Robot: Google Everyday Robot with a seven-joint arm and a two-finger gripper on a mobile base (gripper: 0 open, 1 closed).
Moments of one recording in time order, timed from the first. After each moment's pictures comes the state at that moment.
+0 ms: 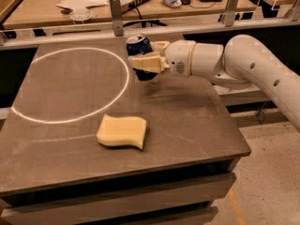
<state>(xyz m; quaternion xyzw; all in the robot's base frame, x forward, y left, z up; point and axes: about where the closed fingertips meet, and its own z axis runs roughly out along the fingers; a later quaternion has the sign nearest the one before) 0.627 0.020 0.930 -0.42 0.62 0.37 0.56</state>
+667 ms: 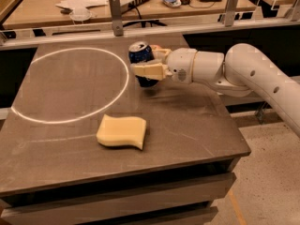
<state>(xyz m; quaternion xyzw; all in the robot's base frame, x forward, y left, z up) 0.623 0.013 0.910 -0.41 0.62 0.37 0.55</state>
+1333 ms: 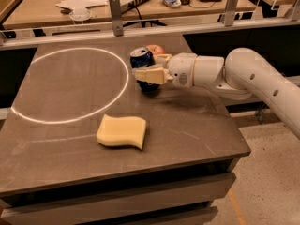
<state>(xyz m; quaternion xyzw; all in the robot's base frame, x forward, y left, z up) 0.620 0.010 0.894 -0.41 0.63 0.38 0.53</state>
